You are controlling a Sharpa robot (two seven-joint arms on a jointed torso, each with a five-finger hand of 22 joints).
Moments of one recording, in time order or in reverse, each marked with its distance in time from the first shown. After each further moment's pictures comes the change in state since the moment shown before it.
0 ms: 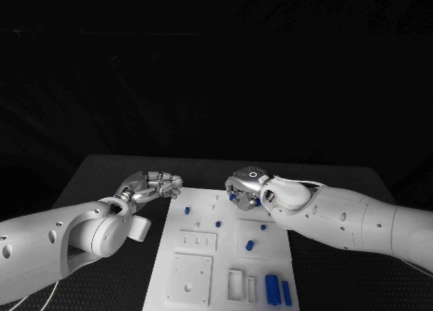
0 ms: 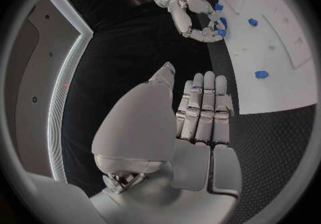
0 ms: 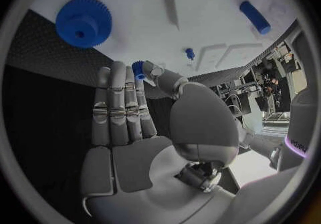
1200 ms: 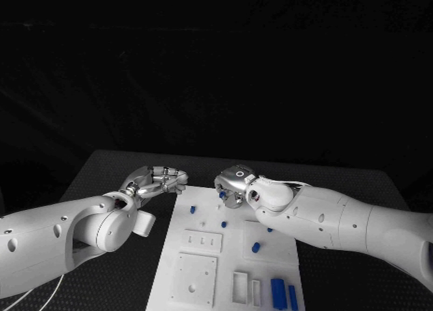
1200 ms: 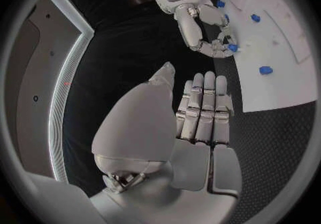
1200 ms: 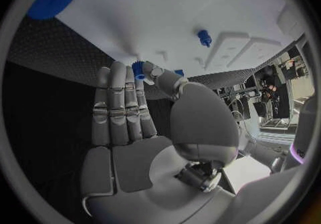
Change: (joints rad) left arm 0.031 0.012 0.004 0.006 -0.005 0.000 -0.001; left_hand 0.000 0.000 0.000 0.000 0.000 0.000 0.000 0.000 -0.001 0.000 0.000 0.000 0.000 0.000 0.000 -0.008 0.001 -0.006 -0.004 0.004 -0.004 0.000; right arm 0.003 0.122 0.000 -0.099 -0.047 -0.012 -0.044; right_hand -0.002 -0.002 0.005 0.006 -0.002 -0.002 0.001 -0.004 0.007 0.000 0.000 0.000 0.003 -0.001 -0.004 0.004 0.004 -0.001 0.000 0.000 0.004 0.000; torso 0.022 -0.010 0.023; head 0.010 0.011
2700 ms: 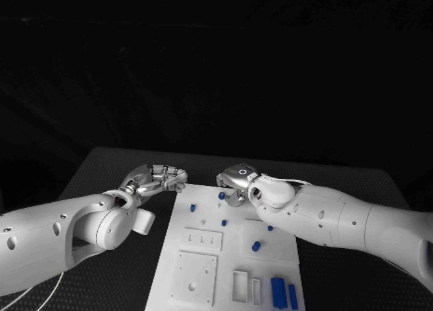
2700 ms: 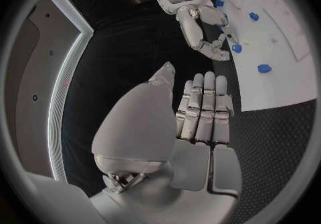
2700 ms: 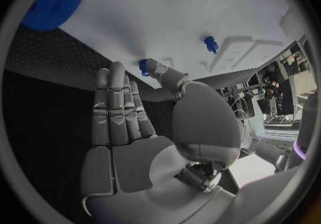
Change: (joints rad) left arm 0.005 -0.002 0.001 -0.001 -0.003 0.001 -0.008; left_hand 0.000 0.000 0.000 0.000 0.000 0.000 0.000 0.000 -0.001 -0.004 -0.004 0.000 -0.001 -0.003 0.003 -0.009 0.003 0.007 0.000 0.000 0.000 0.000; right arm 0.000 0.002 -0.001 -0.030 0.046 0.000 0.006; right_hand -0.050 -0.107 -0.075 -0.002 0.038 -0.193 0.071 -0.100 -0.041 -0.288 0.087 -0.045 -0.039 -0.034 0.056 -0.013 -0.034 0.005 -0.047 0.018 0.011 0.001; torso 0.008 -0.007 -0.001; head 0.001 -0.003
